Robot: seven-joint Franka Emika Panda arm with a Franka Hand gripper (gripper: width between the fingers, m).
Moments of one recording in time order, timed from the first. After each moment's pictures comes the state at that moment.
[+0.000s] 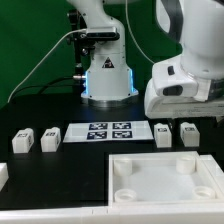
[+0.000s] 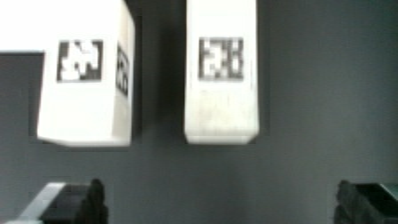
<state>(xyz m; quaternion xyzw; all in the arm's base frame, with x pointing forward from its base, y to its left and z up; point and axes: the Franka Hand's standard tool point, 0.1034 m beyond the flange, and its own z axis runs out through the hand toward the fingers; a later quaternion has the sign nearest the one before) 0.429 0.162 0.050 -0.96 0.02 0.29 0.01</state>
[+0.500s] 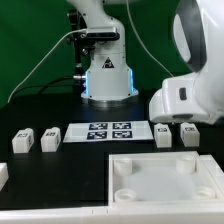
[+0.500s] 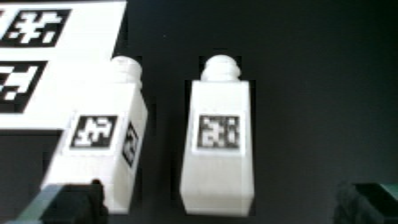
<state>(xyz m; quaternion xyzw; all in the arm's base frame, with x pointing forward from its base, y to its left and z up) 0.430 0.168 0.045 -0.90 0.01 0.43 0.00</state>
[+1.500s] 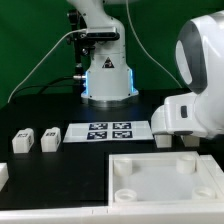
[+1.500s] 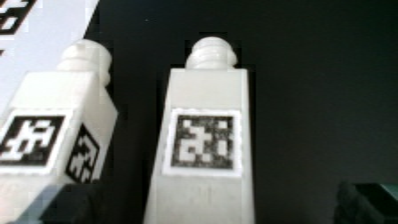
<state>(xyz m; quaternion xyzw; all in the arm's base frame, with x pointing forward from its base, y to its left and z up) 0.392 0.171 0.012 -0.89 0.01 0.45 -0.02</state>
